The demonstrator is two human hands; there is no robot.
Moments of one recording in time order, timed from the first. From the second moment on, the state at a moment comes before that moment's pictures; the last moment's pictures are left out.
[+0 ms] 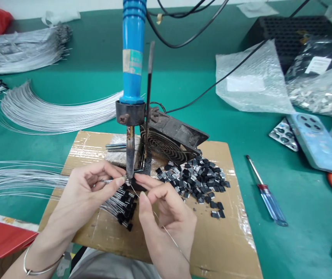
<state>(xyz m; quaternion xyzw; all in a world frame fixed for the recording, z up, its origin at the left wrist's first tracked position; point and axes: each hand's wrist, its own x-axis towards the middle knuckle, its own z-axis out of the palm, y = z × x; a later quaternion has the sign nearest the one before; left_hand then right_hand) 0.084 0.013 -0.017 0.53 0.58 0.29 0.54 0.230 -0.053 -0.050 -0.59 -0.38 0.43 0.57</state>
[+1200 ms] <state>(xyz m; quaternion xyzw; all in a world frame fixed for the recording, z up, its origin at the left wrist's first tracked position) 0.083 0.011 -0.019 0.55 0.57 0.29 0.54 0.228 -0.052 -0.053 -0.58 -0.39 0.42 0.58</state>
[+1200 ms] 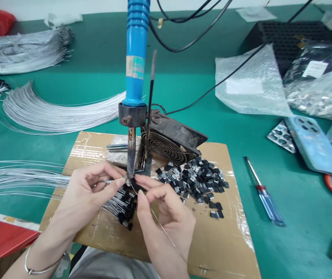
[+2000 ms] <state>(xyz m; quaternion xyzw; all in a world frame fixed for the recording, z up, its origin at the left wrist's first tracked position) 0.084 0.012 -0.019 0.54 0.58 0.28 0.54 0.227 -0.051 -0.058 -0.57 -0.37 0.43 0.59</state>
